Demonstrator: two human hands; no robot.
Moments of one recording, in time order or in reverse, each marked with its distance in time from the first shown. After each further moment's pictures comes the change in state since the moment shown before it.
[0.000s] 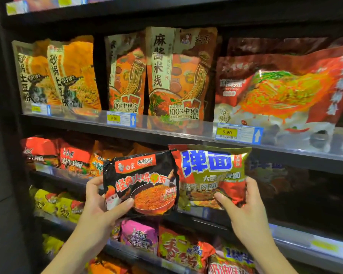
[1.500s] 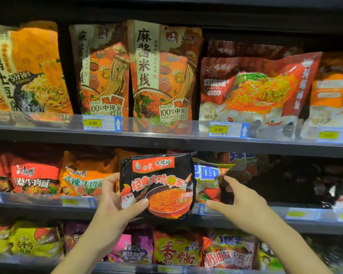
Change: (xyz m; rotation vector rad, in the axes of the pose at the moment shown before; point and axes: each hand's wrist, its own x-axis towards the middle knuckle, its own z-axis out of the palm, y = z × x) left_hand 0.050 -0.008 -0.004 -0.045 -0.334 -0.088; right_hand -0.014 -0.066 -0.001 -0.741 -0.168 0.222
